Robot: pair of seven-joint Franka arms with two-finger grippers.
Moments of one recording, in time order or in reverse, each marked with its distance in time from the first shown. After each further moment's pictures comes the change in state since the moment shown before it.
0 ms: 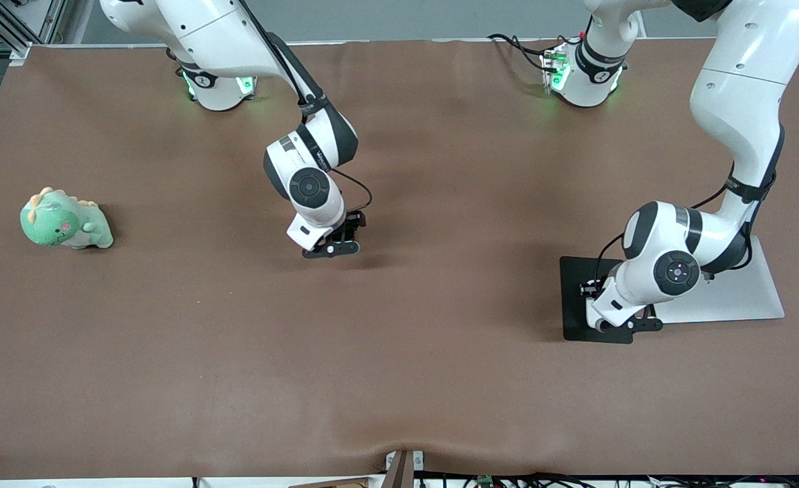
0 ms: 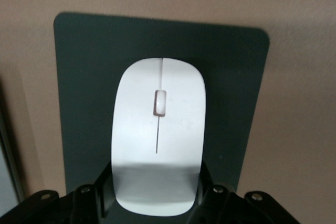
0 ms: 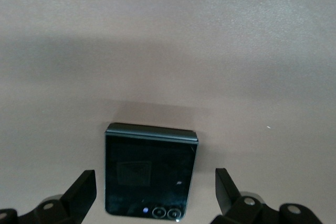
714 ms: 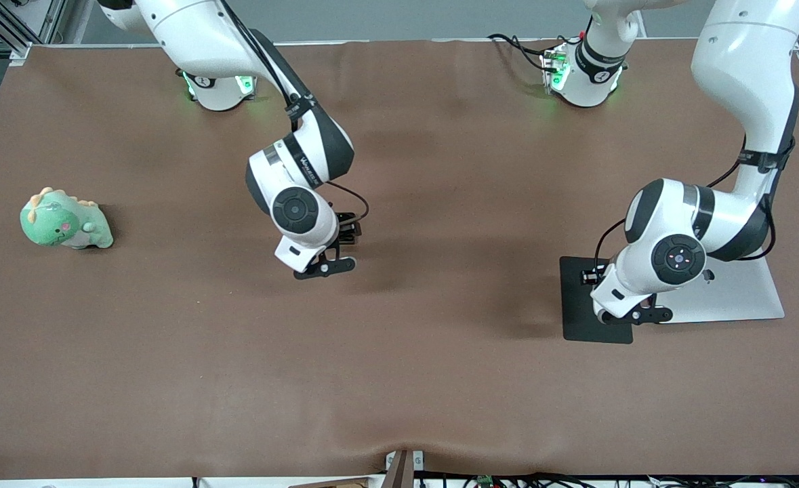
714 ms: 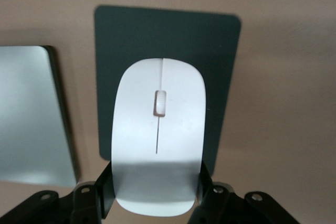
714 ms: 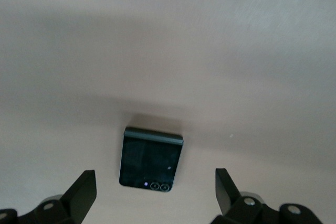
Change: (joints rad) left arm -0.048 -0.108 0.001 0.023 -0.009 -0.208 -0.030; right arm -0.055 0.033 0.001 0.287 -0.004 -0.354 -0.103
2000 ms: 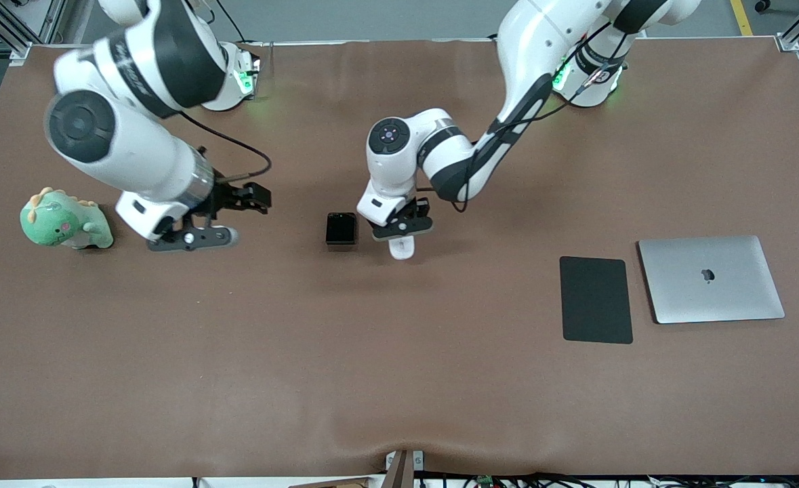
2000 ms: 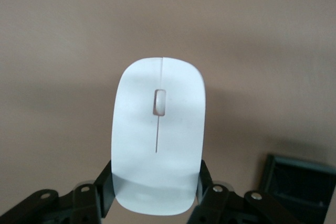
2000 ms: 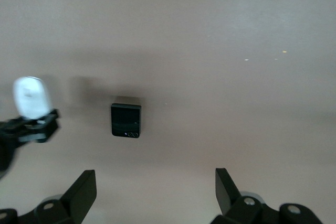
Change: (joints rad) left arm -0.691 0.117 0.001 0.162 0.034 0.173 -0.870; right arm -0.209 -0.294 0.001 0.148 -0.001 -0.347 -0.044
